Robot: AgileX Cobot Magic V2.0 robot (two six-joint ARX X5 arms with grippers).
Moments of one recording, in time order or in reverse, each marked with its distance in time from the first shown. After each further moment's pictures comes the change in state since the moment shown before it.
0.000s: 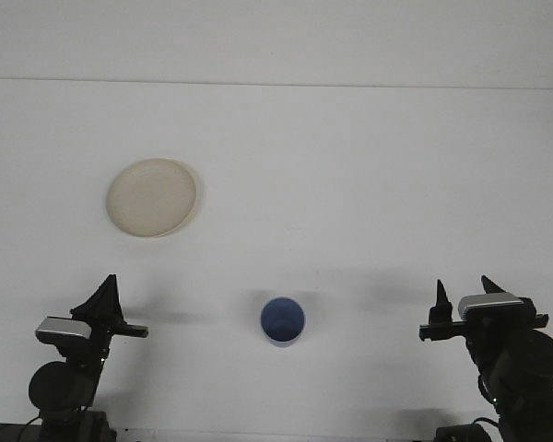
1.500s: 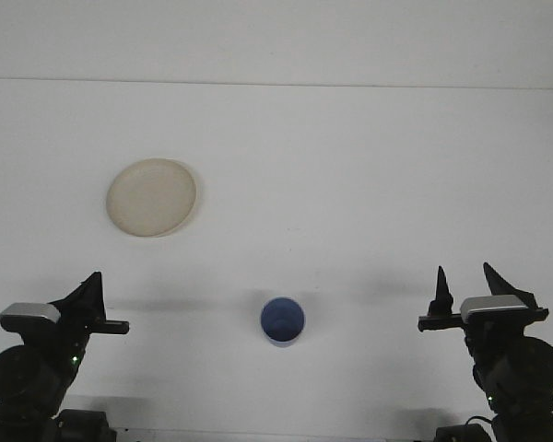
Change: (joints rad) left arm 0.000 0.266 0.539 -0.514 0.038 -0.137; right arm 0.000 -0.026 -0.062 0.179 0.000 0.000
